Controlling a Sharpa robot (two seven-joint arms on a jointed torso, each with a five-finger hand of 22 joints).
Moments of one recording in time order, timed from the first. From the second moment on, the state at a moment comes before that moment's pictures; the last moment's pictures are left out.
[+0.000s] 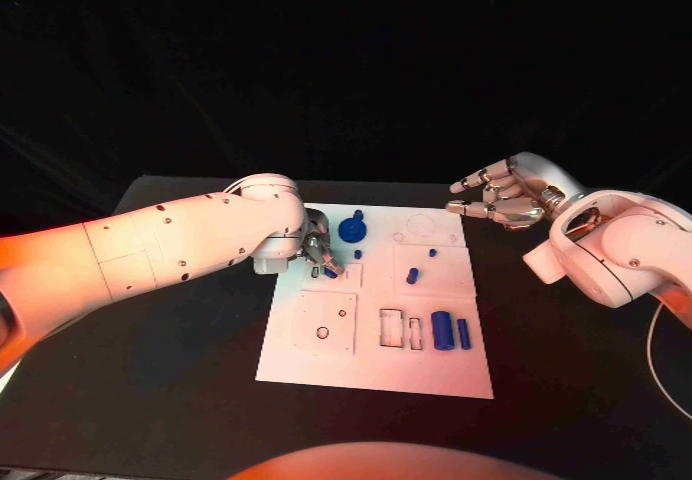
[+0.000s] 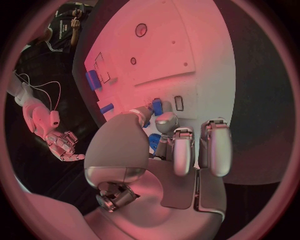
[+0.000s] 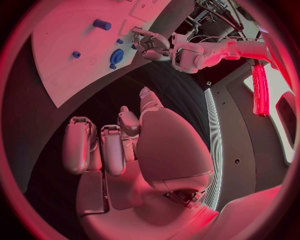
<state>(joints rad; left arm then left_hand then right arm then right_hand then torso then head) 1.28 -0.63 -0.03 1.37 -1.11 0.29 -0.69 1.21 -0.07 0.50 0.20 0.05 0.87 0.04 0.71 0.64 1.30 -0.03 1.10 1.01 1.47 -0.09 1.57 1.31 0.05 1.47 0.02 1.48 1.31 1.26 -0.98 0.02 1.71 -0.92 -0.42 -0.15 1.43 -0.08 -0.06 0.25 0.30 0.99 0.14 0.08 0.07 1.32 0.05 1.05 1.21 1.46 -0.02 1.47 1.31 0.07 1.40 0.08 1.39 1.19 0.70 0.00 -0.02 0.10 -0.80</state>
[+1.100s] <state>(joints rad) 1.28 -0.59 -0.03 1.32 -1.13 0.33 -0.69 1.04 -0.12 0.54 0.11 0.05 0.91 0.02 0.73 0.66 1.31 -0.04 1.12 1.01 1.47 -0.09 1.57 1.31 0.05 1.47 0.02 1.48 1.31 1.26 -0.98 0.02 1.72 -0.91 -0.41 -0.14 1.43 -0.08 -0.06 0.25 0.31 0.99 0.14 0.08 0.07 1.32 0.05 1.05 1.21 1.46 -0.02 1.47 1.31 0.07 1.40 0.08 1.38 1.19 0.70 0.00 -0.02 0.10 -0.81</state>
